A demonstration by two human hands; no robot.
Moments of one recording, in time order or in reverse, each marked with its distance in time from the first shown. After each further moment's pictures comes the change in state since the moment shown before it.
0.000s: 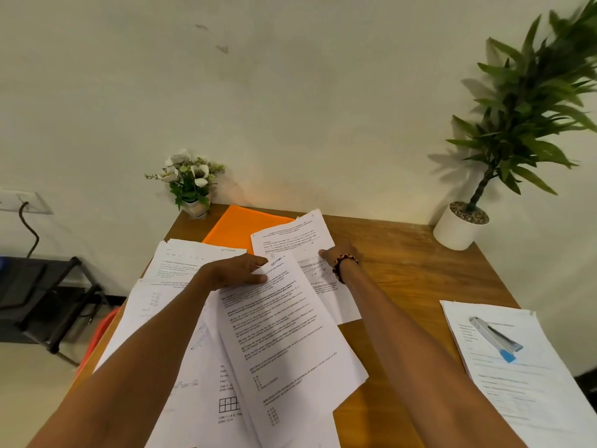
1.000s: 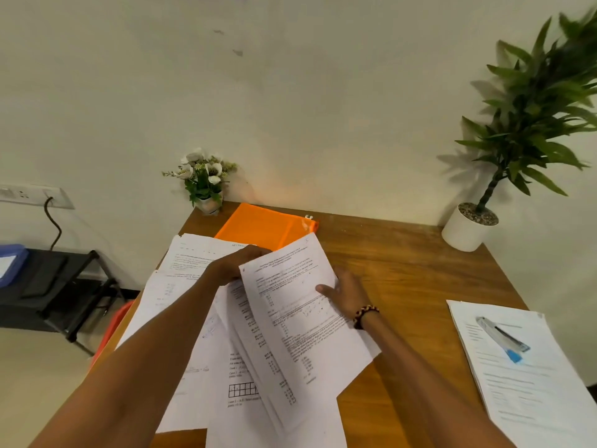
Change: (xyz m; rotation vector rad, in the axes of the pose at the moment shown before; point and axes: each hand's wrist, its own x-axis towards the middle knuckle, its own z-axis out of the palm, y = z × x) left_hand -0.044 0.038 0.009 -0.160 0.149 0.270; right_hand -0.068 0.074 0.001 -0.040 -0.202 -0.569
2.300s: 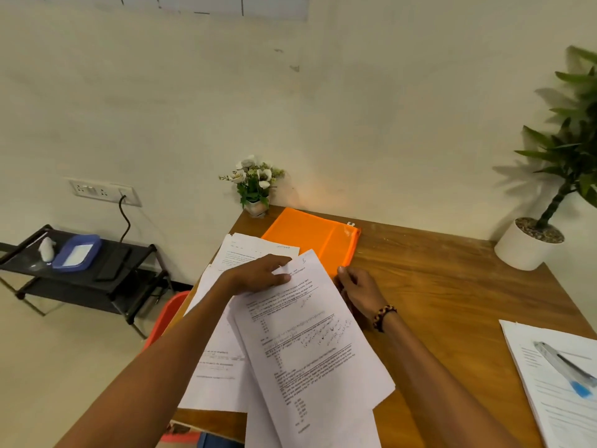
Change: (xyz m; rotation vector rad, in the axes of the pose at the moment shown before) left_hand -0.074 0.015 -0.010 0.318 0.111 -0.343; right_hand 0.011 -0.052 0.040 0.157 -0.006 -0.029
